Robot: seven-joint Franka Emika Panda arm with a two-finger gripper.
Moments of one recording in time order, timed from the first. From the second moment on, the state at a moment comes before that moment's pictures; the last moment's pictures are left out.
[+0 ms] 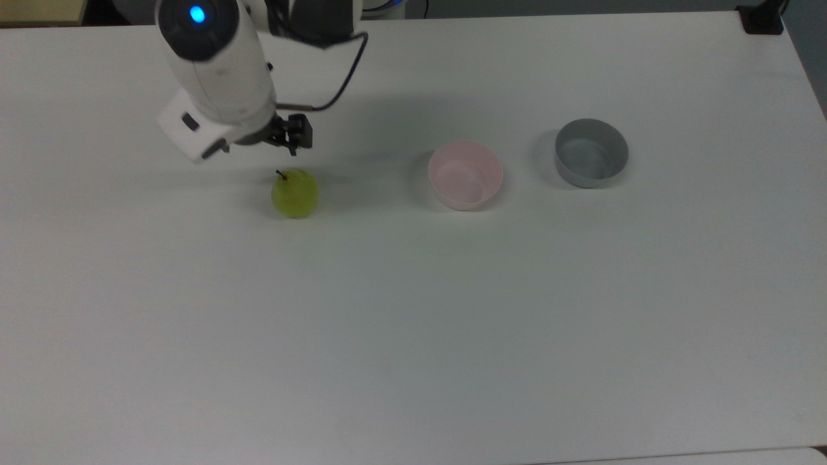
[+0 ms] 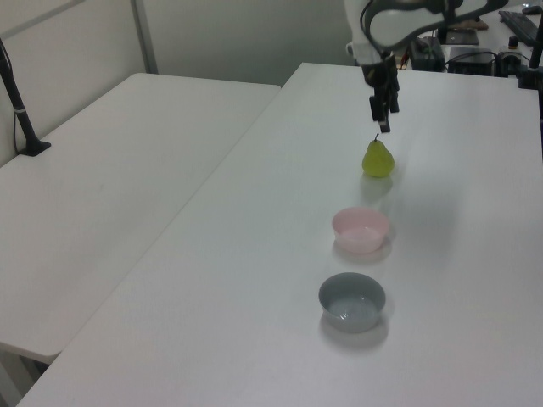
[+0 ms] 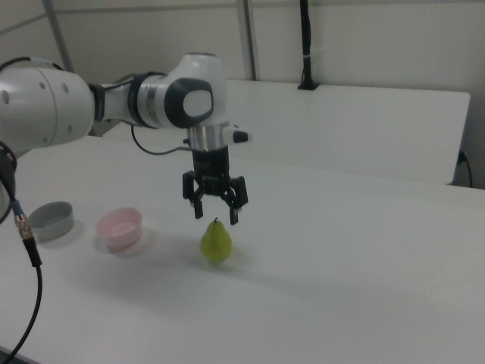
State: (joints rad) arm -0.05 0.41 -0.07 -1.53 -0.11 1.70 -0.12
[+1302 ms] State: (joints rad) arm 0.00 0.51 -0.07 -1.57 -0.14 1.81 -0.13
